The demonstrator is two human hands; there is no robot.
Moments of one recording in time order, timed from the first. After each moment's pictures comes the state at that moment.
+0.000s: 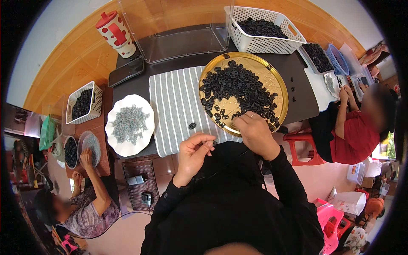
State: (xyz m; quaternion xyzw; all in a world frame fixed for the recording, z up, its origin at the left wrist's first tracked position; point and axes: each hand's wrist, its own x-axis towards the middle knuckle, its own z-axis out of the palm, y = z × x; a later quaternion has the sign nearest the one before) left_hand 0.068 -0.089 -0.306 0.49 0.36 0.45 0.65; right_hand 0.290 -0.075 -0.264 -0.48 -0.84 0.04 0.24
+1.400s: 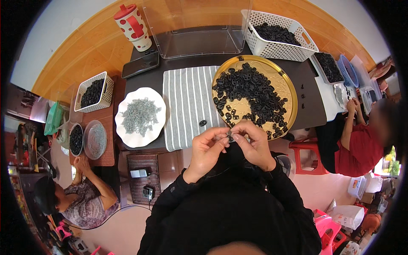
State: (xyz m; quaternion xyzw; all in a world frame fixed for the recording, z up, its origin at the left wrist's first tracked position) left_hand 0.081 -0.093 -0.292 0.47 0.34 0.48 0.66; right_hand 0.250 -0.095 -0.261 -0.44 -0.64 0.41 0.48
